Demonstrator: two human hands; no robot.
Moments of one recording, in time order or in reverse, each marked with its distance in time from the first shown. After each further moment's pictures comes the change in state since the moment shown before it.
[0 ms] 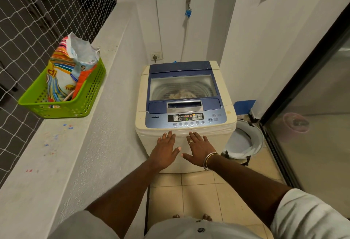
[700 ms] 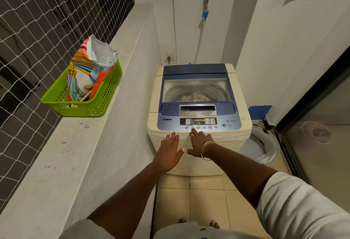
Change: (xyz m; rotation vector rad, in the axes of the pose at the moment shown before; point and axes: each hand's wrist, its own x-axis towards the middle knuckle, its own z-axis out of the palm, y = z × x) left_hand -0.006 -0.020 -0.012 -0.054 0.046 -0.079; right_hand 0.063 -0.022 -0.029 -0.096 -0.149 -0.002
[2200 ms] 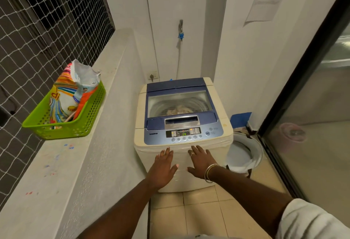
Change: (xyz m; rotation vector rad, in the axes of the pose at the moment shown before) left_hand -0.011 0.017 0.007 0.052 -0.033 0.109; right_hand -0.067 0.025 0.032 0.089 0.166 0.062
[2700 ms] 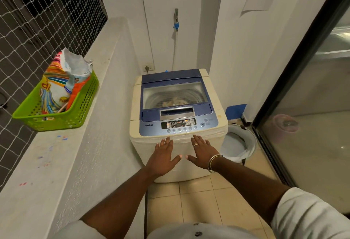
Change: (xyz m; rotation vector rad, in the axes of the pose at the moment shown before) left_hand 0.007 0.015 0.001 0.050 -0.014 0.045; right_hand -0.011 0.026 0.009 0.097 -0.015 0.026
